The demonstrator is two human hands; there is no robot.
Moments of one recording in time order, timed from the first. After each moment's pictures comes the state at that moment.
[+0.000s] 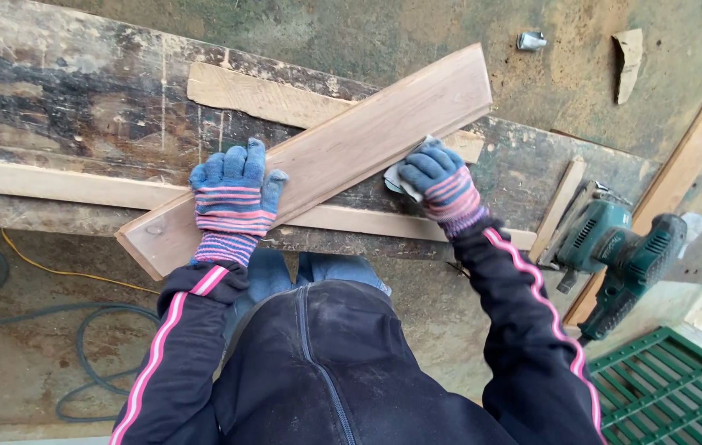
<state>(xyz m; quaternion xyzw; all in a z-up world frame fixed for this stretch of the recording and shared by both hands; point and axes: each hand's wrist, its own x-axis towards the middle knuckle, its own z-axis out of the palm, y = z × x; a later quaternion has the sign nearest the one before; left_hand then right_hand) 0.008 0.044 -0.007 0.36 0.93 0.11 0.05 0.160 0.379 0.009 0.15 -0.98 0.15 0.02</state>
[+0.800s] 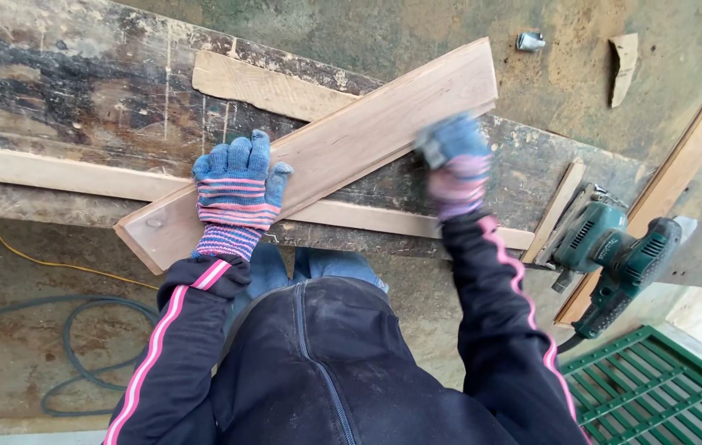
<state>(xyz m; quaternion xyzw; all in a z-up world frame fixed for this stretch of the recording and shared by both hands) 0.007 0.046 -0.007 0.35 0.93 0.10 0.05 0.141 0.369 0.003 -0.04 -0.97 0.13 0.18</state>
